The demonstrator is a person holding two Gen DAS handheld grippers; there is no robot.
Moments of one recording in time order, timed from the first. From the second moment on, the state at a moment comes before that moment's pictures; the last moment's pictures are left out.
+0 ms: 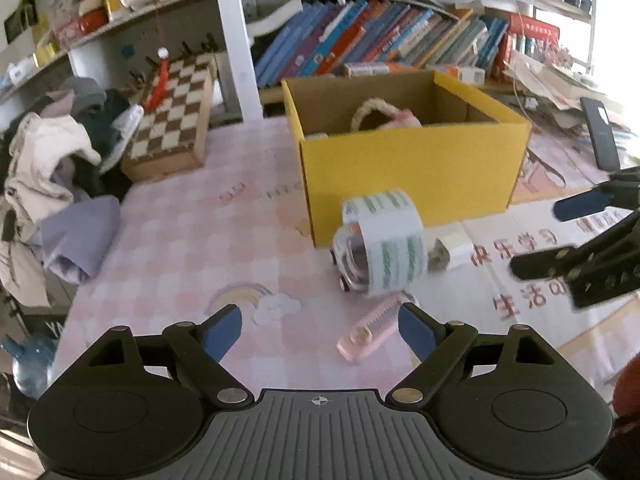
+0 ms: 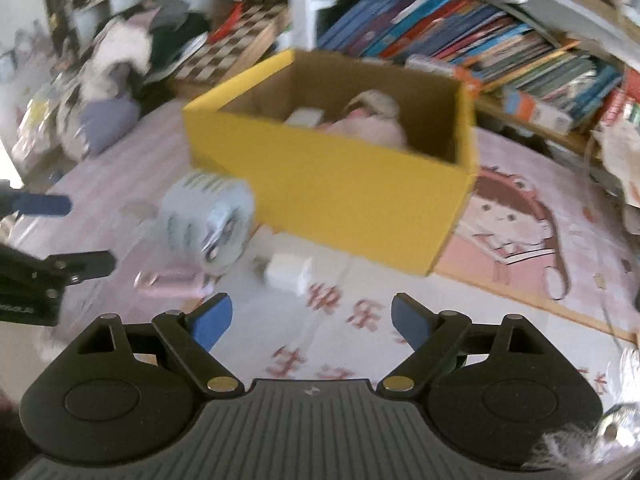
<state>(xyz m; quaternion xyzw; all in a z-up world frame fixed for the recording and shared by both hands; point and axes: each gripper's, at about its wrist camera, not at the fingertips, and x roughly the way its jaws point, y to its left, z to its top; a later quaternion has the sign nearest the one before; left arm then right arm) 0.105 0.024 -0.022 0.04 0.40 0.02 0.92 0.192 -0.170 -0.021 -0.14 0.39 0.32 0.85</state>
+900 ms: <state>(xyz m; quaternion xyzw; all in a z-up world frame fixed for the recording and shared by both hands) 0.111 0.022 -0.037 0.04 0.44 0.02 0.90 0.192 -0.147 -0.035 -0.19 0.39 0.35 0.83</state>
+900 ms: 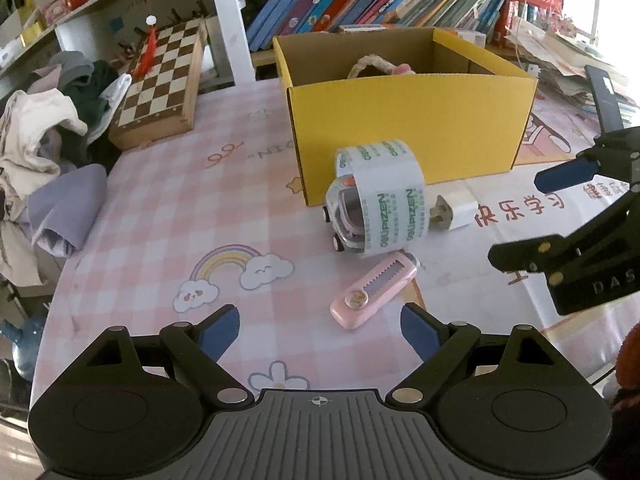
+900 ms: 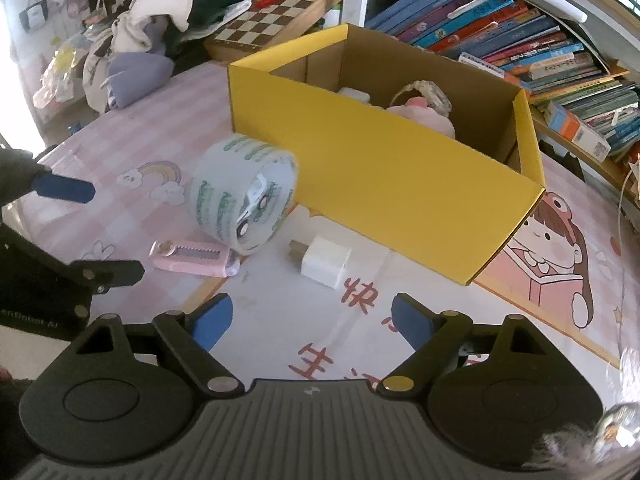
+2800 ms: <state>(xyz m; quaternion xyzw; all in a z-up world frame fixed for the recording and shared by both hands) 0.144 -0.009 -0.063 0.02 0.47 -0.06 0.88 0.243 -0.130 -0.071 -0.16 0.44 0.37 0.80</state>
